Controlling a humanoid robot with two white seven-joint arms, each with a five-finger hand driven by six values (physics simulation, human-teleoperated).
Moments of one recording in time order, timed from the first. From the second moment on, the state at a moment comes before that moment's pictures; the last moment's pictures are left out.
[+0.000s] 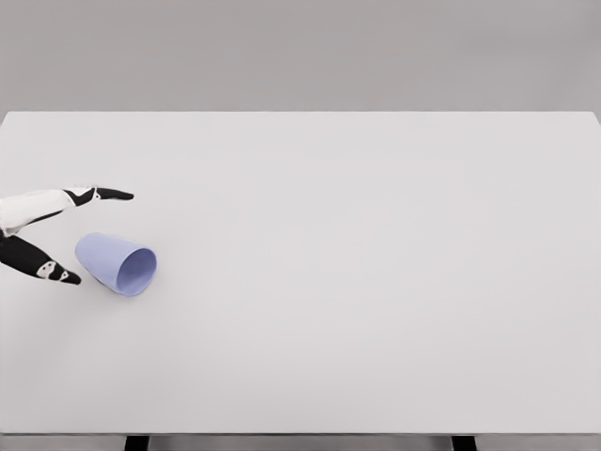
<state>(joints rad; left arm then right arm) -0.10 1.13 -0.20 -1.76 0.27 -0.26 -0.61 0.00 0.00 -0.19 0.05 -0.06 -0.07 0.09</state>
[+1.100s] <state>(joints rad) -0.12 0.95 -0.27 -1.73 -0.12 -0.20 -0.61 0.00 0.00 -0.19 0.05 -0.06 -0.07 0.09</state>
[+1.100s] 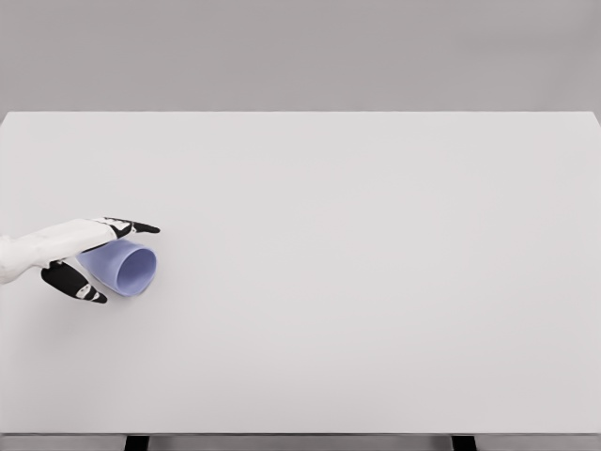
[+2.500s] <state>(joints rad) -0.13 0.91 -0.29 -1.69 -0.17 -0.18 -0.61 0.00 0.00 -0.19 0.05 -0.06 -0.07 0.09</state>
